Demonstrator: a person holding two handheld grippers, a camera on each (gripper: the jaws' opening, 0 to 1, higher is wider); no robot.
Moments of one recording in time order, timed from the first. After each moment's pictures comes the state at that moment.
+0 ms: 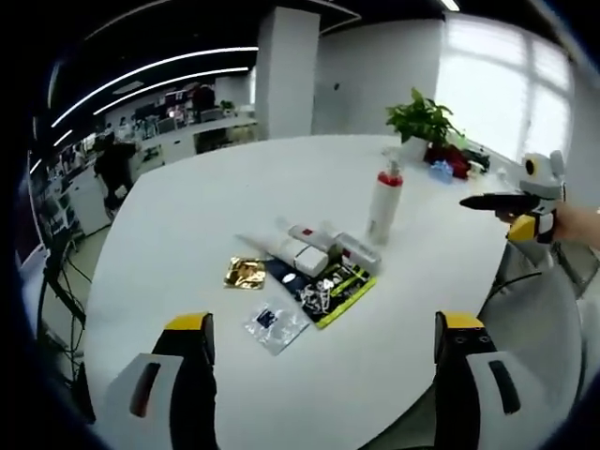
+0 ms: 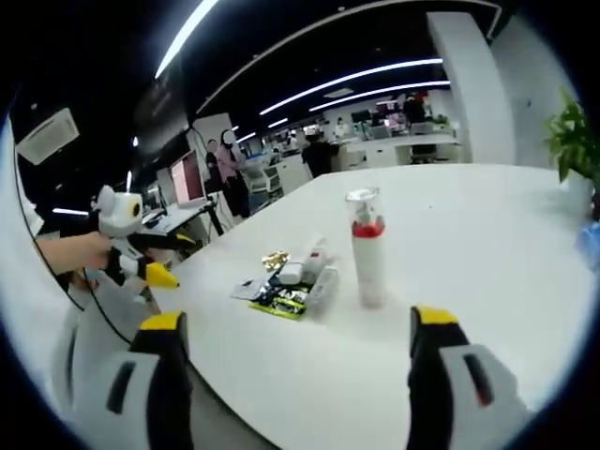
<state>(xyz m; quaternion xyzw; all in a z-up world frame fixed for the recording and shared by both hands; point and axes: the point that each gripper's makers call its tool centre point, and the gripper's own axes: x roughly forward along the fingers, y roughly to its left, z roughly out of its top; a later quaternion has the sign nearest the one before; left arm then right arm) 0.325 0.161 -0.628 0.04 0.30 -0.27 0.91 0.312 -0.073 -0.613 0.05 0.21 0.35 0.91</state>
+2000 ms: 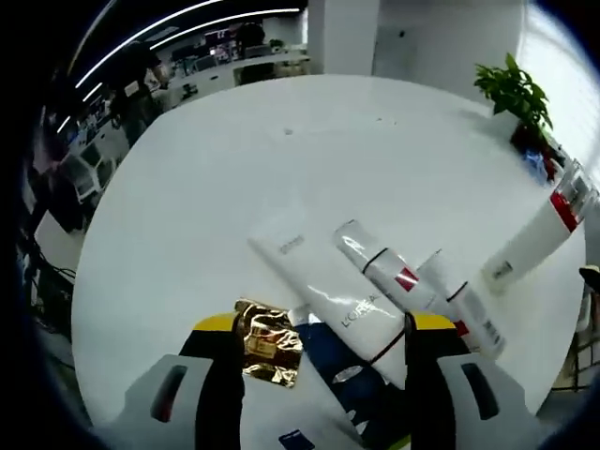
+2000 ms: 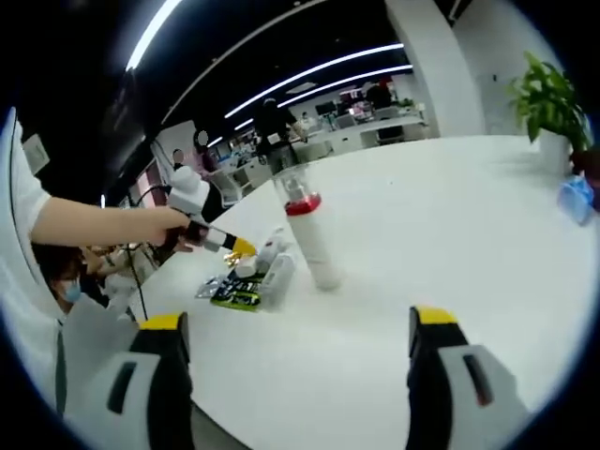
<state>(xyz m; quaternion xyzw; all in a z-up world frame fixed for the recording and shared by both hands) 0.499 0.139 -0.723 0.04 0.44 -0.13 0.89 0.336 -0.115 -0.648 0.09 0.25 0.28 0.92</state>
